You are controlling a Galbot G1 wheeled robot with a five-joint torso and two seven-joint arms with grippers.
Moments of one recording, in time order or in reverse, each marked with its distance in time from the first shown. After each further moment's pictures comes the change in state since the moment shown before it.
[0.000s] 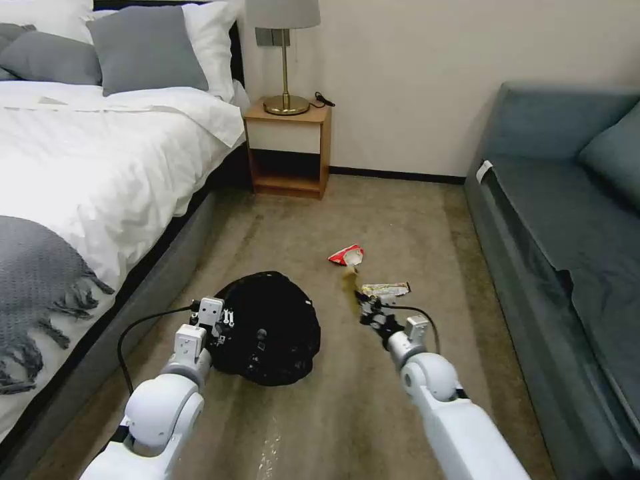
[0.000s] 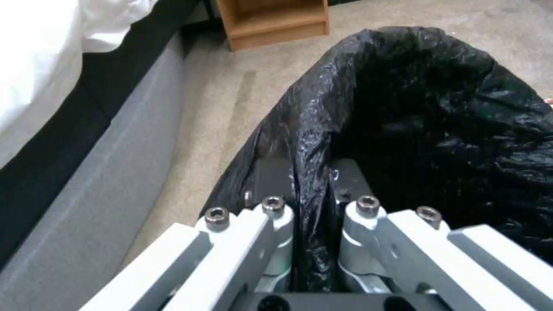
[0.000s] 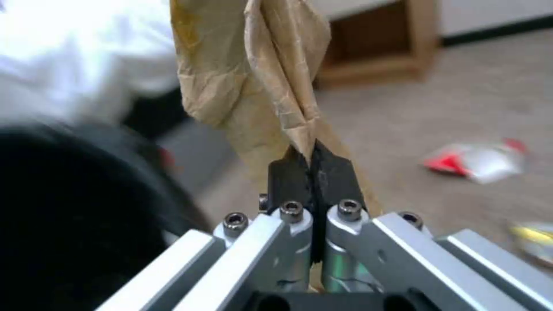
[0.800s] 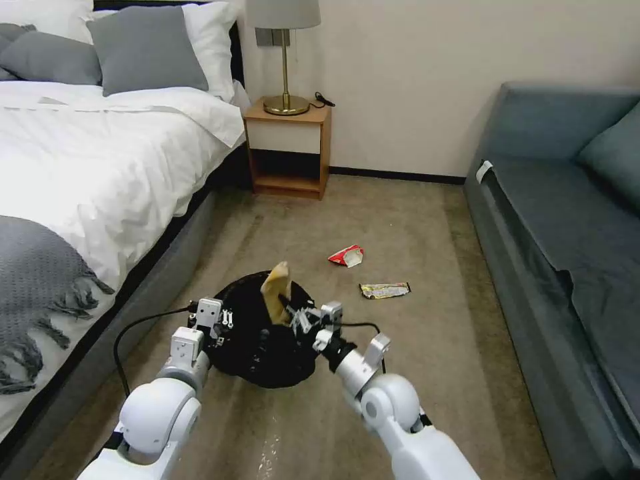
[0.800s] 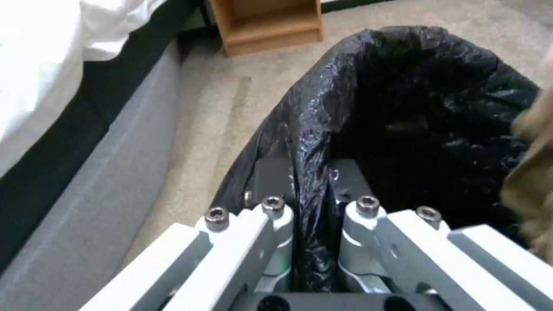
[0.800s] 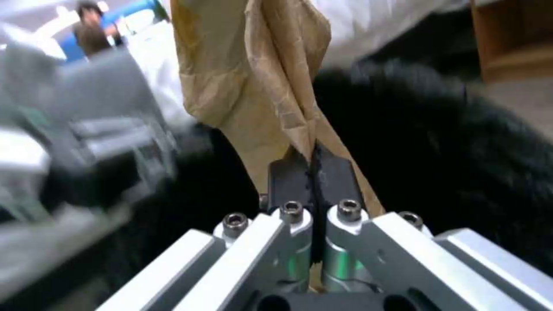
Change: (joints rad) left arm 0.037 0.009 -0.004 -0.051 -0.006 -0.002 -0.003; right arm -0.131 0.020 -0.152 0.160 -0.030 -0.013 -0.158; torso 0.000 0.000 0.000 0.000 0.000
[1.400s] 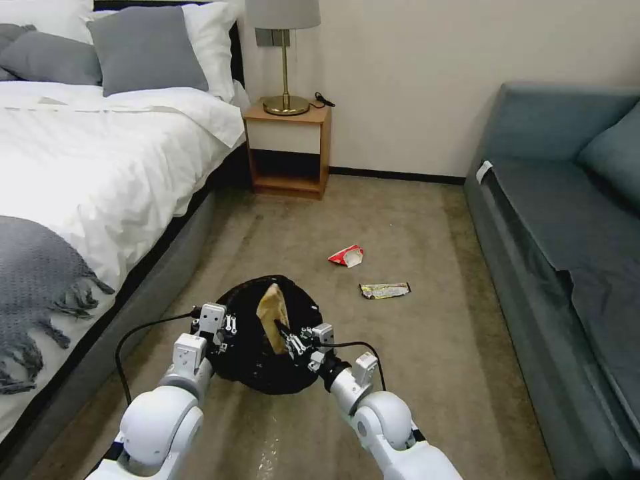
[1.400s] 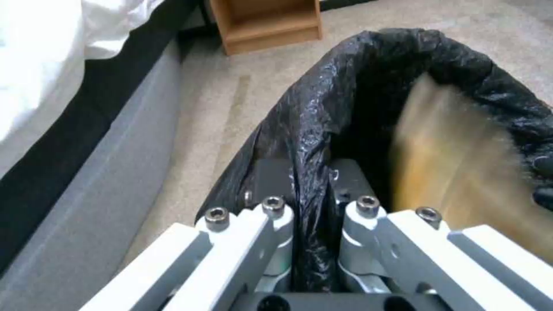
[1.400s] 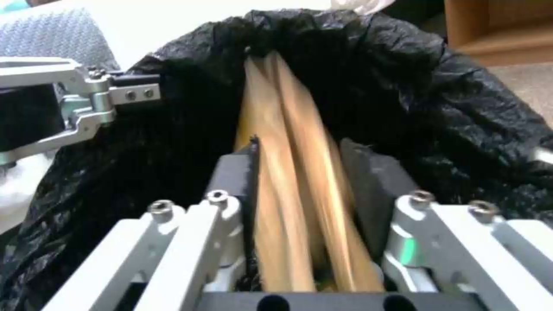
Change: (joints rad) left arm 0.035 -0.005 -0.005 -0.028 0.019 0.000 0.001; right arm -0.027 0.024 -0.013 -0.018 -0.106 0.013 0.066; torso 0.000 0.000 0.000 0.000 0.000
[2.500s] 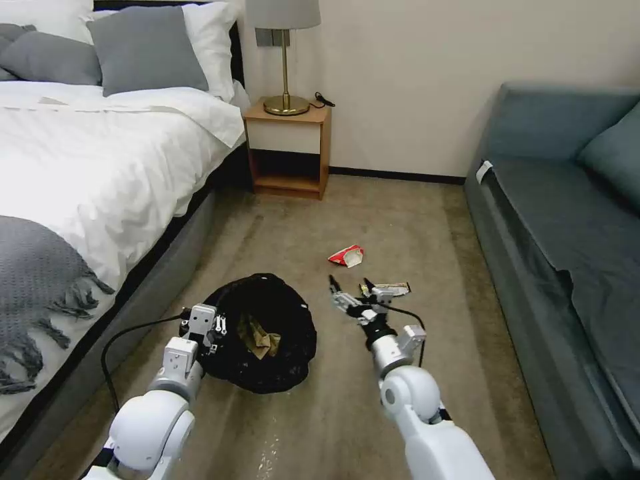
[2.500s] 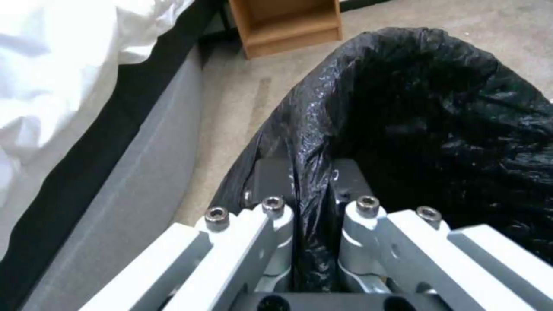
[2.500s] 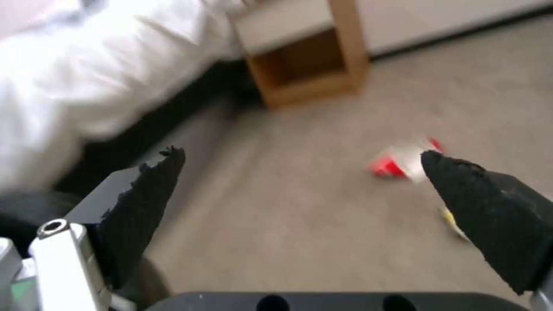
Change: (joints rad) left arm 0.023 0.004 -0.038 0.009 0.035 -0.033 0.000; right arm 0.050 -0.010 0.220 0.025 0.103 -0.084 0.336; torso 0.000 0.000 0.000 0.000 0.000
